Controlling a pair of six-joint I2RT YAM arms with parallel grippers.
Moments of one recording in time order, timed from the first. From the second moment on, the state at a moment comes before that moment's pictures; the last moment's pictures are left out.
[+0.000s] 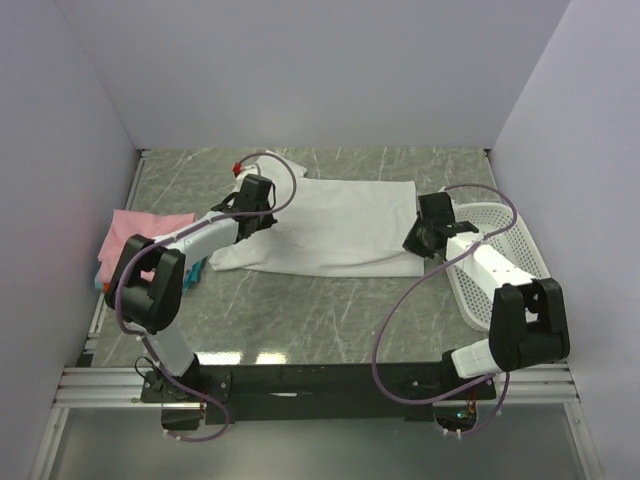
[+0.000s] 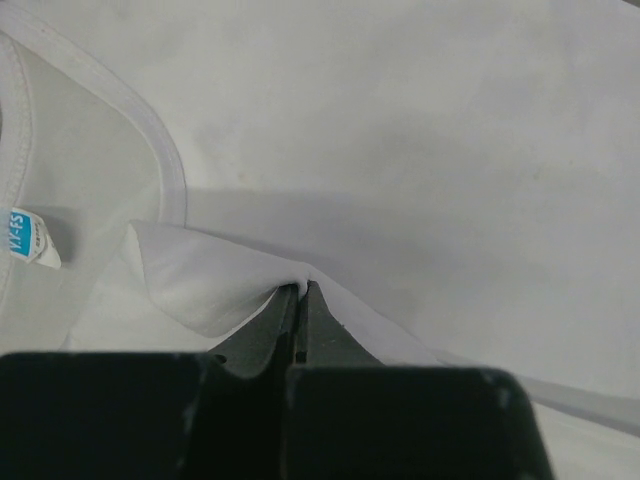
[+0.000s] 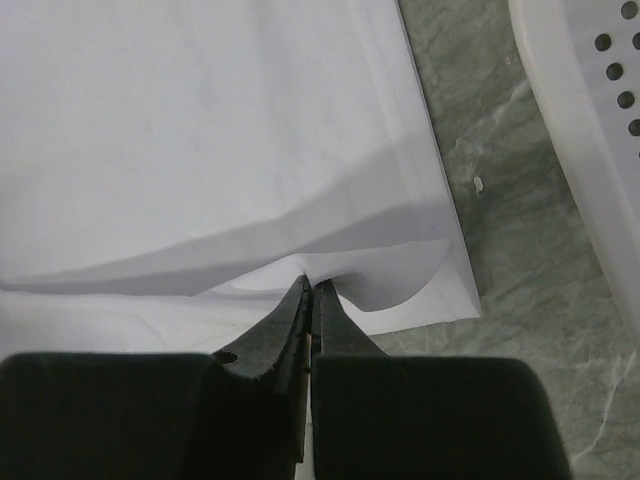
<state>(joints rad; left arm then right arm) -0.44 1.72 1.13 -0.19 -0.30 -0.60 0.18 1.41 0.88 -0.42 0.10 0.64</state>
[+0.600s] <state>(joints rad) -0.43 1.87 1.29 -0.17 -0.24 -0.43 0.18 1.49 0.91 -0.42 0.12 0.65</state>
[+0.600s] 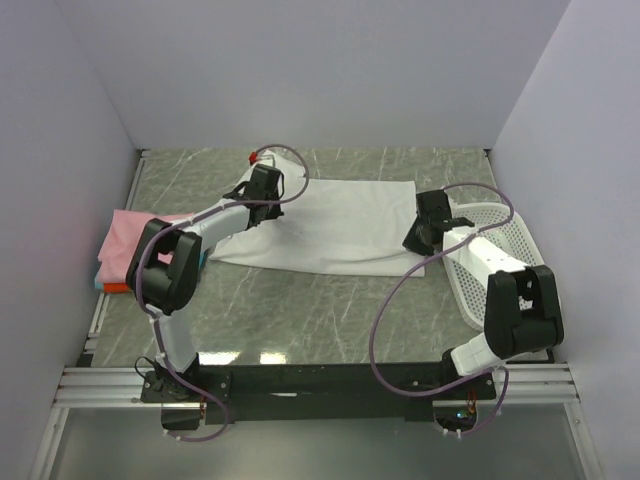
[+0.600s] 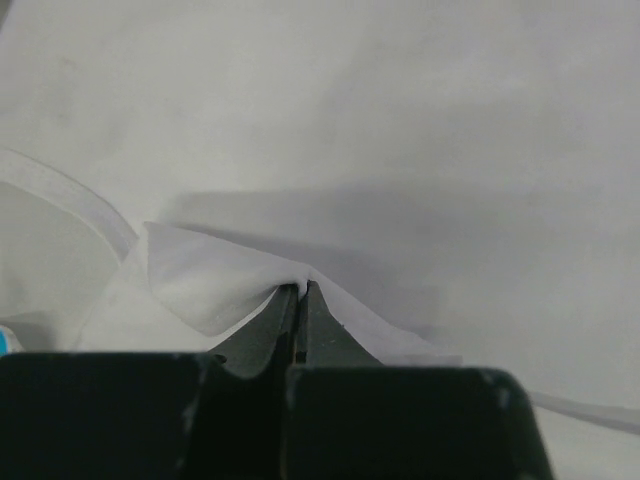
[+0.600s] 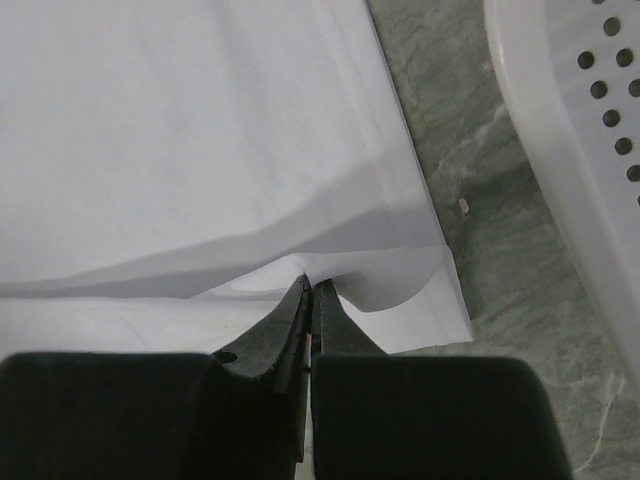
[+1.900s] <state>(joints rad) -0.40 1.72 1.19 -0.20 -0.19 -0.64 0.28 1.40 0.91 -0.34 0.01 0.55</state>
